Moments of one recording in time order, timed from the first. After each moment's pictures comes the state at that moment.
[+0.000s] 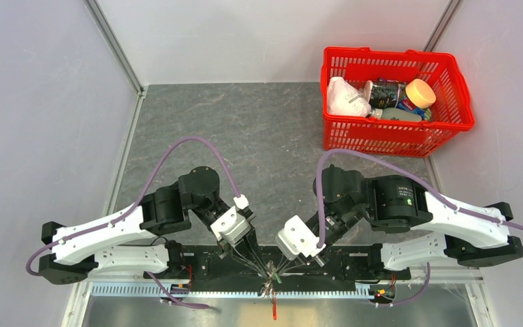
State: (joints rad) left arm -1.27 0.93 1.09 -0.28 1.08 0.07; right arm 1.45 1.17 1.60 -0.90 -0.70 -0.40
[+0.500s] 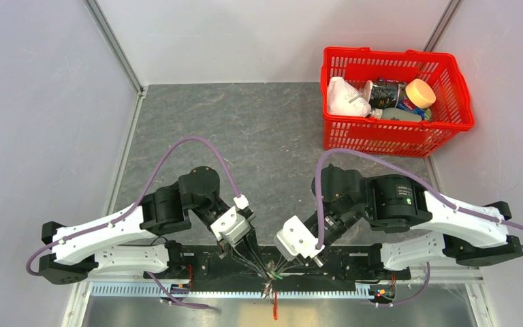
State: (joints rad) left arm -1.27 0.94 1.09 -0.28 1.08 0.07; right arm 1.45 1.19 1.62 -0.91 -0.69 -0.42
